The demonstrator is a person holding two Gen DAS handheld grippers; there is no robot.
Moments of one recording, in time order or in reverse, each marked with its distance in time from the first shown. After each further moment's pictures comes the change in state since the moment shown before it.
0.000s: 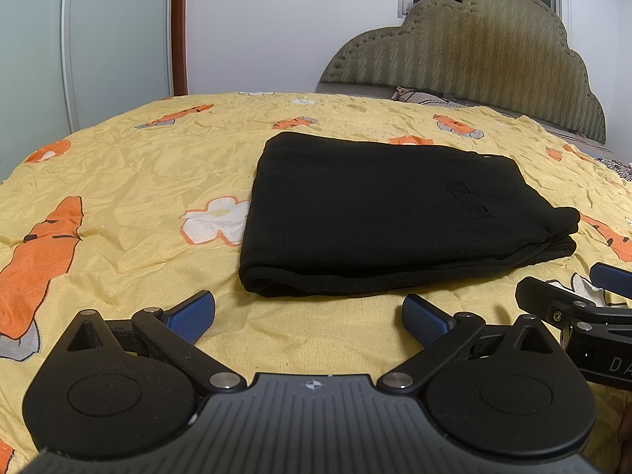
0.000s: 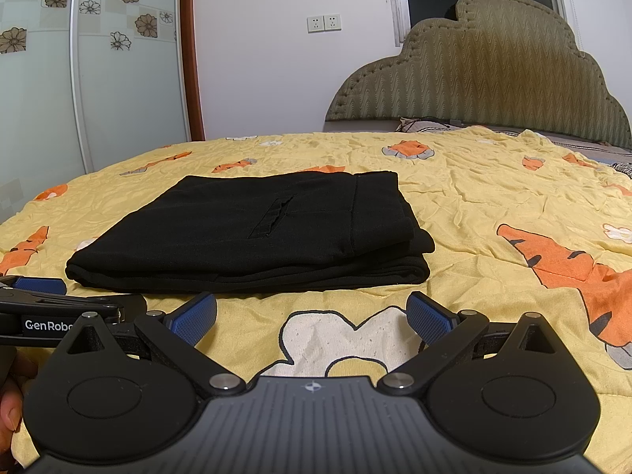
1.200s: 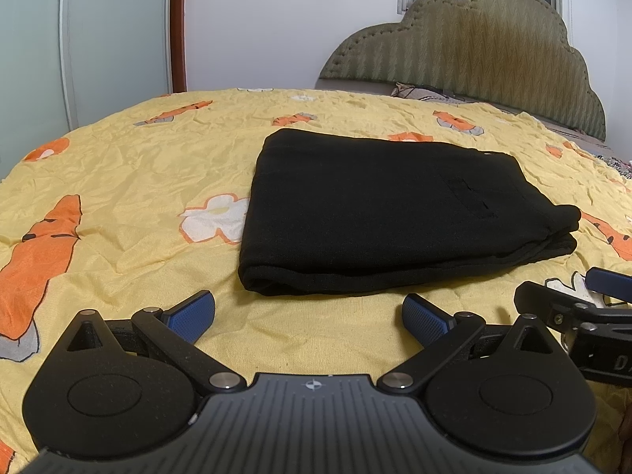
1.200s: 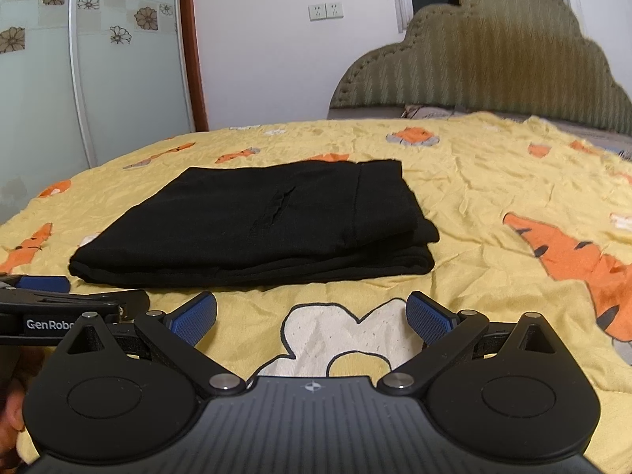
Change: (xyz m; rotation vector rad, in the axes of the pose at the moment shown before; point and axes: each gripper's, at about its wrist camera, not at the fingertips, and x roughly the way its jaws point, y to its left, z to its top) left arm 0.001 0.001 0.001 0.007 0.014 -0.004; right arm 0.000 -0.008 0.004 0.023 0.048 0.047
